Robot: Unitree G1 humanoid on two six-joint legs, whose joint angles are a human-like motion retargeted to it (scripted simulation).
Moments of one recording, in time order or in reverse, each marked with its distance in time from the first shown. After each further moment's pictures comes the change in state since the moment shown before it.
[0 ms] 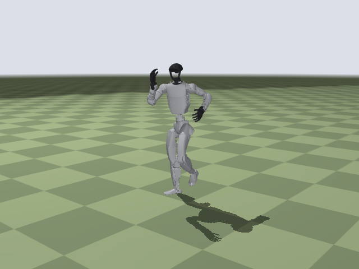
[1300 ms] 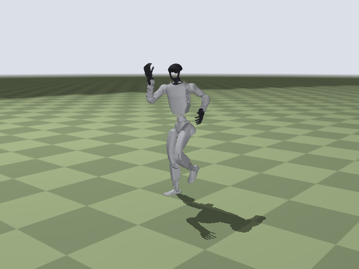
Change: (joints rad) left arm -0.035 -0.187 -0.029 0.099 -0.110 0.005 0.118; right arm -0.172 0.000 -0.145 0.043 -0.114 0.095 -0.148; waist -0.151 0.028 -0.041; left_leg -0.182 -0.181 -0.137 0.153 0.112 -0.023; right_leg -0.030 0.000 0.010 0.024 -0.004 -0.032
